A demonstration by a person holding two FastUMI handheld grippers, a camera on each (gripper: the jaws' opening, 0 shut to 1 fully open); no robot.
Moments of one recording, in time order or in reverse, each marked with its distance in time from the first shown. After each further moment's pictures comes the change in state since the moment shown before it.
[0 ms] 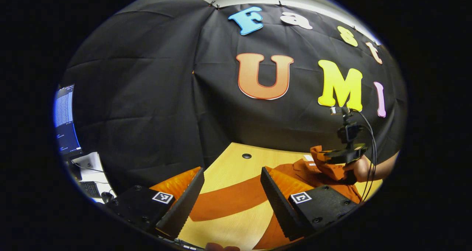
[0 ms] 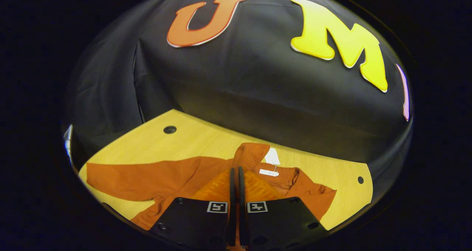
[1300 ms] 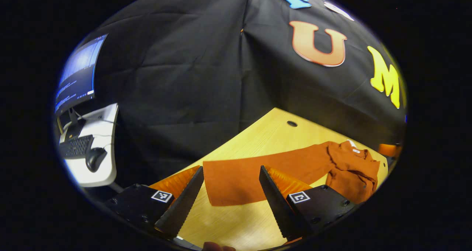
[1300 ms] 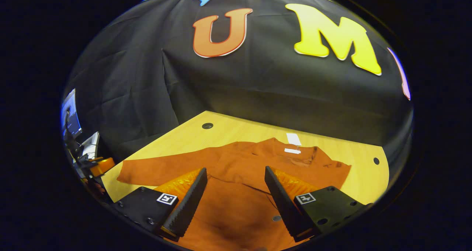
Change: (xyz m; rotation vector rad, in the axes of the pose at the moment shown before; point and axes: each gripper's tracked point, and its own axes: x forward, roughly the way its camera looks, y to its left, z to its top) left arm 0.062 0.093 -0.167 -0.179 0.263 0.319; right arm -0.152 0.007 -0.033 0.123 -0.027 0.194
